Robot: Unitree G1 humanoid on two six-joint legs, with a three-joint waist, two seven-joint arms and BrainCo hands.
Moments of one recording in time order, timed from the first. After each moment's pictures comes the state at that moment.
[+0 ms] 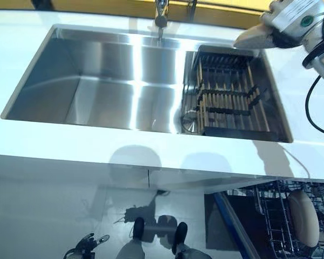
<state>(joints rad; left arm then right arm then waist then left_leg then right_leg) 0.02 0.39 -0.17 1.02 -0.29 -0.01 0.01 -1.46 -1.33 0.93 0.28 -0.93 0.07 -0.12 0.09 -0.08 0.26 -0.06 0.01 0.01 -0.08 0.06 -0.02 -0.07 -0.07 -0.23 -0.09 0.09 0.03</state>
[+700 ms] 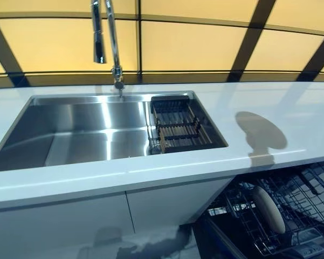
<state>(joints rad) 0.13 0.39 -0.15 1.09 -0.18 -0.02 -0.03 -1.15 -1.53 0.59 0.60 -0.39 0.27 -0.19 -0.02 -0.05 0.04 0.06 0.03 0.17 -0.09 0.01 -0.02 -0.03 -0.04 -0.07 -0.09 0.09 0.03</state>
